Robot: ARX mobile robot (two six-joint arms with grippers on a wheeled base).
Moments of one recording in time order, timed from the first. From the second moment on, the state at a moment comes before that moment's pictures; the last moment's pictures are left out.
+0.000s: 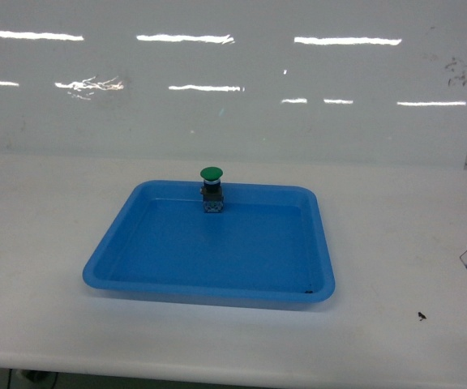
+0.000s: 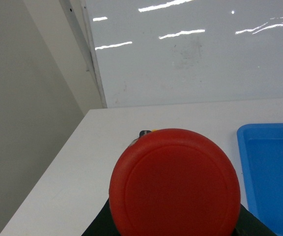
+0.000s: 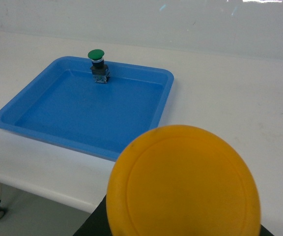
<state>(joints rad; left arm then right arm) 0.09 1.04 0.36 0.54 -0.19 0.21 0.31 1.18 0.26 0.62 0.02 0.09</state>
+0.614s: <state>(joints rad) 0.09 1.04 0.36 0.54 -0.19 0.21 0.31 1.19 0.26 0.63 0.02 0.09</state>
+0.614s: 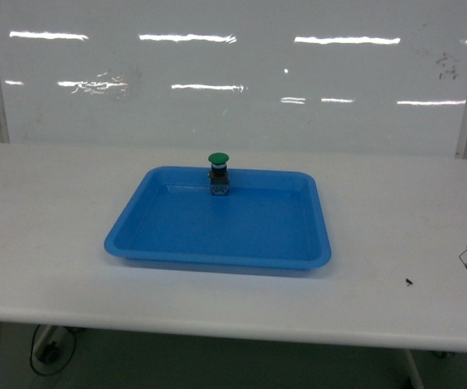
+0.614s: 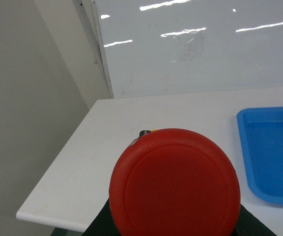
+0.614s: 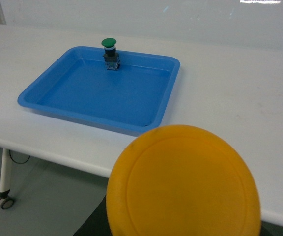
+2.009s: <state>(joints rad) 0.09 1.04 0.36 0.55 -0.19 0.21 0.31 1.19 0.26 0.63 0.02 0.09</state>
